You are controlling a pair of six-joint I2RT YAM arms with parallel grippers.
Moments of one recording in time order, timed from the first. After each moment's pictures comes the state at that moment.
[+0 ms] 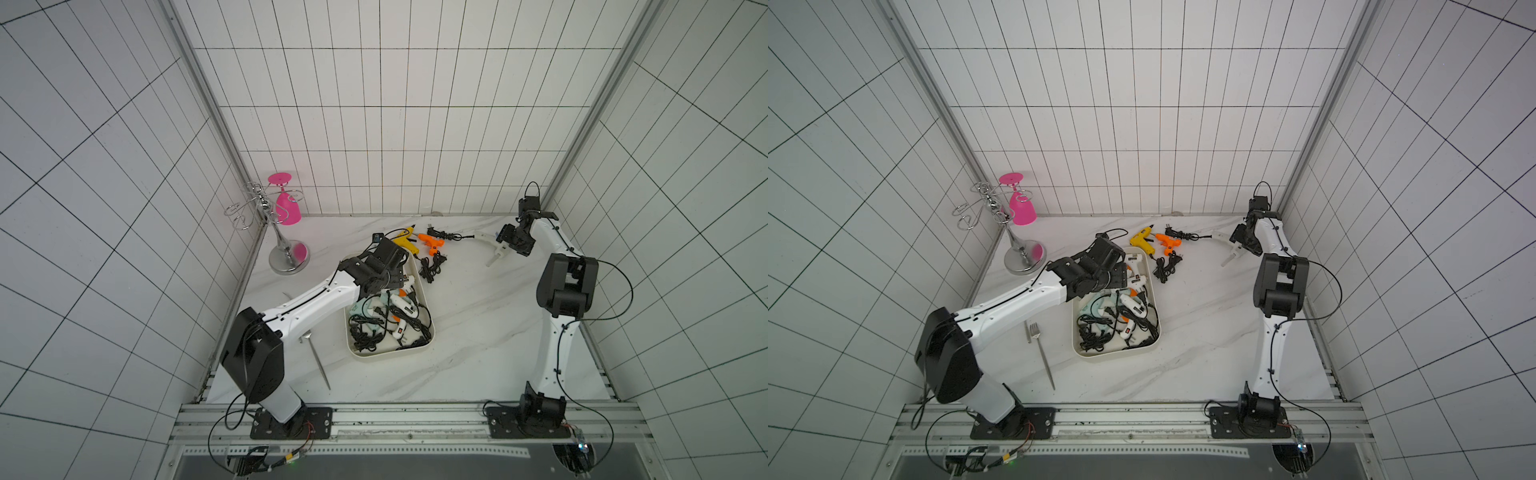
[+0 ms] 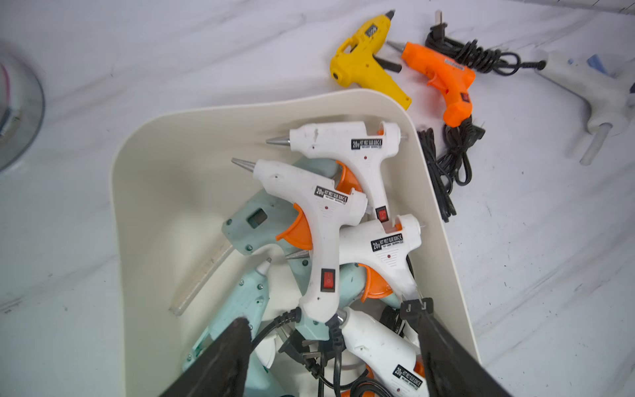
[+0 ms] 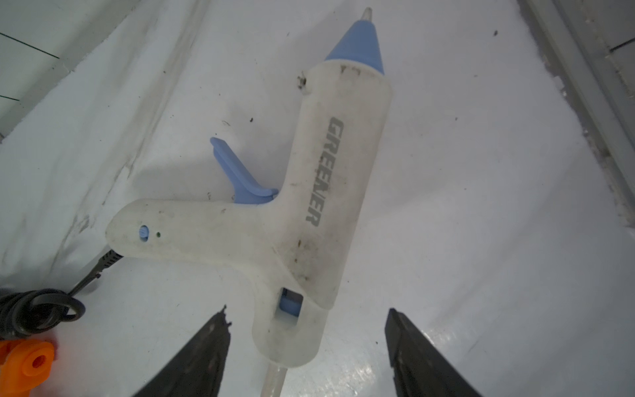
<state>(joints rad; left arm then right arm) -0.72 1.58 1.33 -0.66 -0.31 -0.61 -0.03 2.30 2.03 -0.86 0.02 0.40</state>
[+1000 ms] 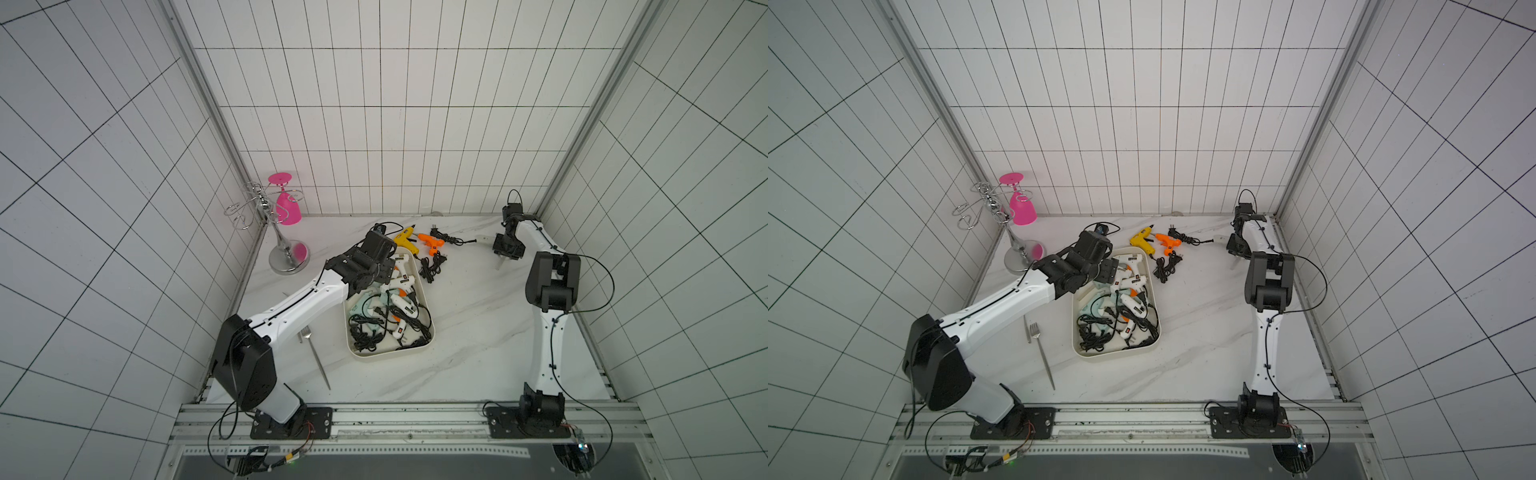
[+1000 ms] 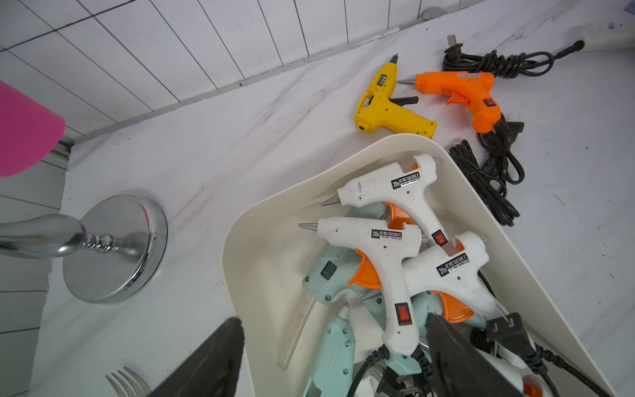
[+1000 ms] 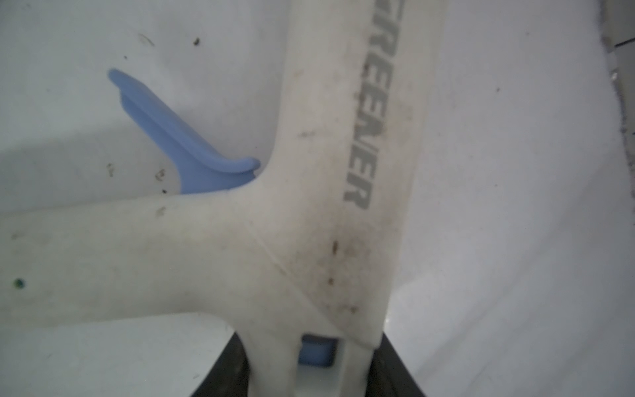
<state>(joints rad) -0.65 1.55 1.32 -0.59 -0.35 -0.17 0.03 2.39 2.04 -0.92 0.20 0.33</state>
